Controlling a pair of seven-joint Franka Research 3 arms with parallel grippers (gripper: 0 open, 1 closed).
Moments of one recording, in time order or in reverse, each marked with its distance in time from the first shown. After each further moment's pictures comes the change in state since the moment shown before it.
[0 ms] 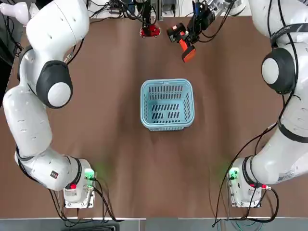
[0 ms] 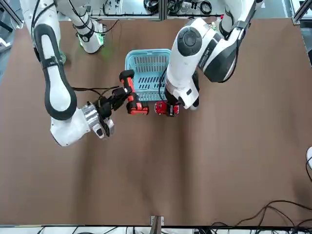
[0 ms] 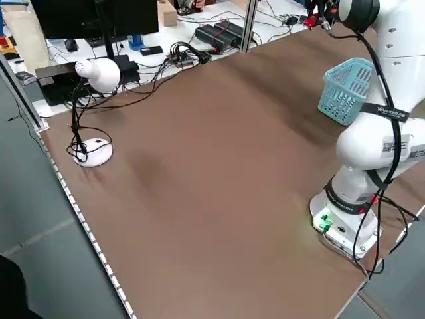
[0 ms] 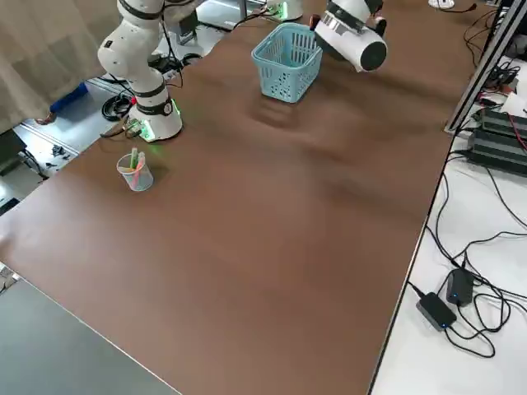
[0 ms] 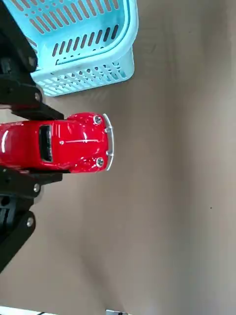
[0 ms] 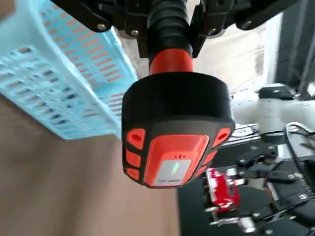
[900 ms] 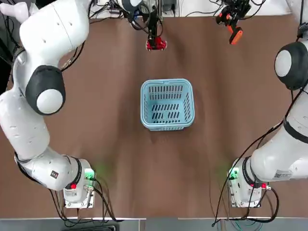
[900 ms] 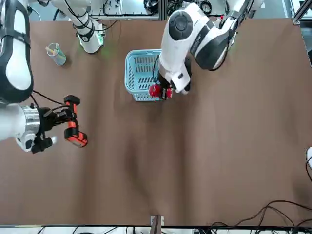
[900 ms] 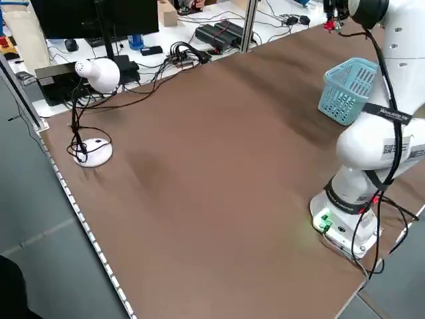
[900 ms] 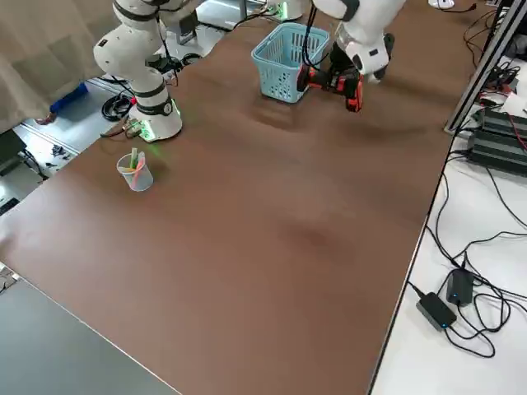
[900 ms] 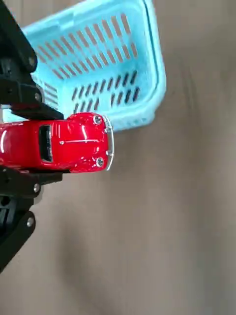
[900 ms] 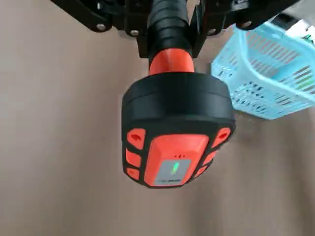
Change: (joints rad) left arm 0.015 -0.101 -0.116 -0.159 -0.074 -0.011 -0.049; right arm -0.179 -0.049 -0.008 0.314 -0.833 -0.026 0.214
